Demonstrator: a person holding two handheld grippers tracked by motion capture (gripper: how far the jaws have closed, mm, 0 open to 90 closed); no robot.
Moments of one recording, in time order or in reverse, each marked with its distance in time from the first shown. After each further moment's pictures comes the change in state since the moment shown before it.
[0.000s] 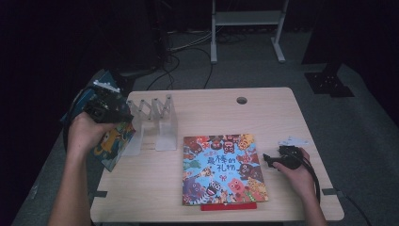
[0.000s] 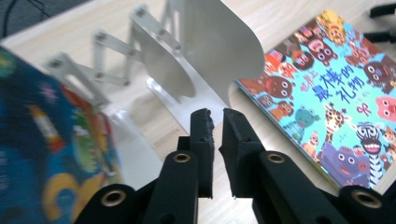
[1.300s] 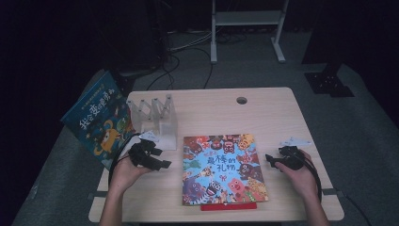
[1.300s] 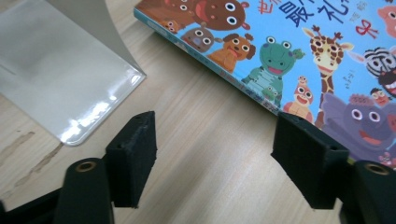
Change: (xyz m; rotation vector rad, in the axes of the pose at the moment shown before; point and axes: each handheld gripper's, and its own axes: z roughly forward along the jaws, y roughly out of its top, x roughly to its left) left arm -0.051 -0.079 0.140 0.010 -0.192 0.147; right arm 0.003 0.002 -0.013 0.023 0.015 0.021
